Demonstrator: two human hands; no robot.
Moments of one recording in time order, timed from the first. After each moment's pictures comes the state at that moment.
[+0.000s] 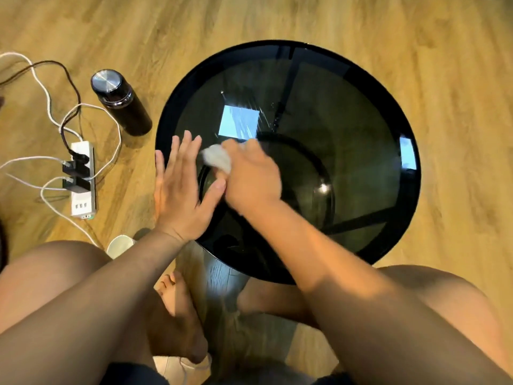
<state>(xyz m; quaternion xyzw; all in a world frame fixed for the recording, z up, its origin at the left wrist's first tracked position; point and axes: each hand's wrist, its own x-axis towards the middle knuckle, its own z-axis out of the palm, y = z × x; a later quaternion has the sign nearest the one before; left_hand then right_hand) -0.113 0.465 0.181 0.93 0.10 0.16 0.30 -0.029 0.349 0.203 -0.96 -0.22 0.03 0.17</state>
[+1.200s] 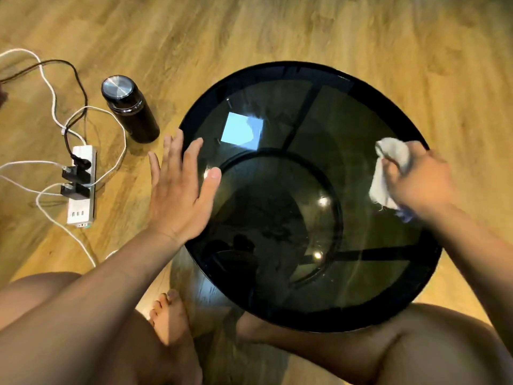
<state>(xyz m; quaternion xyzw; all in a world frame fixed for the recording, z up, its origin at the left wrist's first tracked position) -0.079 0.505 0.179 0.94 0.17 0.11 0.28 0.103 0.162 0.216 -1.00 -0.06 -0.02 0.07</state>
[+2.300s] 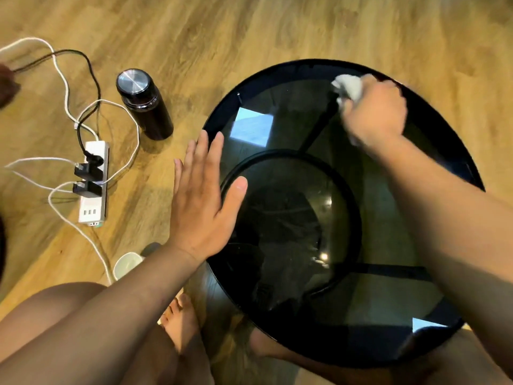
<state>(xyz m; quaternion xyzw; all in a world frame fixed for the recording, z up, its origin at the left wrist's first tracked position) -0.080 0.508 0.175 0.91 0.16 0.11 0.35 0.187 0.334 0.201 -0.99 -0.09 -0.07 0.05</state>
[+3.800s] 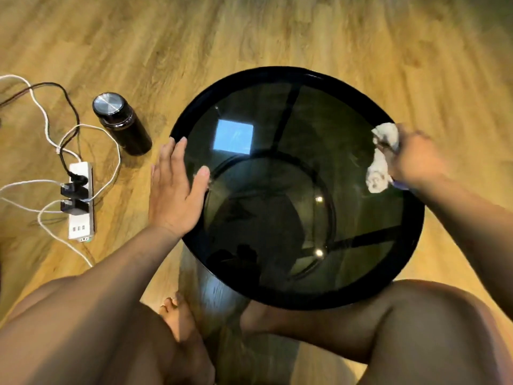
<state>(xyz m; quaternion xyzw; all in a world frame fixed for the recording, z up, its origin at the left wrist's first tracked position) -0.078 0.505 0.180 0.91 0.19 0.10 0.35 0.122 0.145 0.230 -1.00 -0.04 -0.01 0.05</state>
